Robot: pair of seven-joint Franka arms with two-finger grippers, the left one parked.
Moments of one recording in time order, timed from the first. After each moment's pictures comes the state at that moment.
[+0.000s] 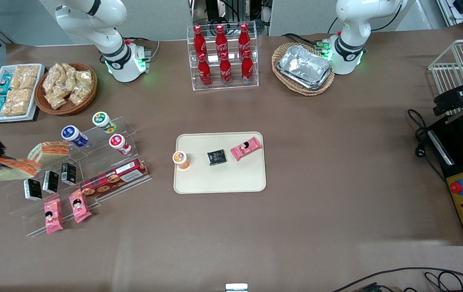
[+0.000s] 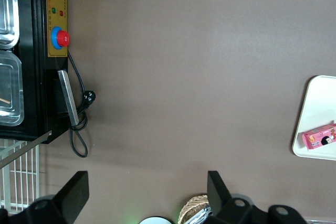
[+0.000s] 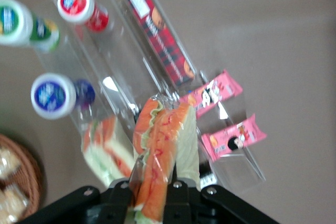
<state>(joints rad) 0.19 0.25 -0.52 -1.57 0.20 1.69 -1.82</state>
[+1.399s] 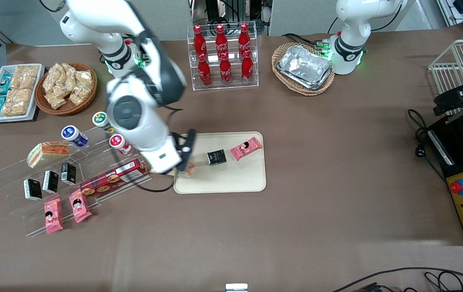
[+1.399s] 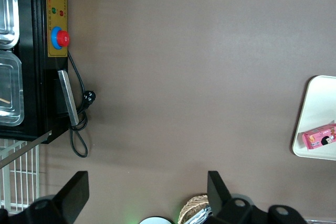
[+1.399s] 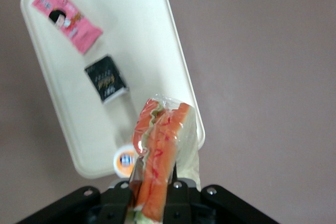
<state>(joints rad) 0.95 0.44 -0.51 -1.57 0.27 1.95 -0.90</state>
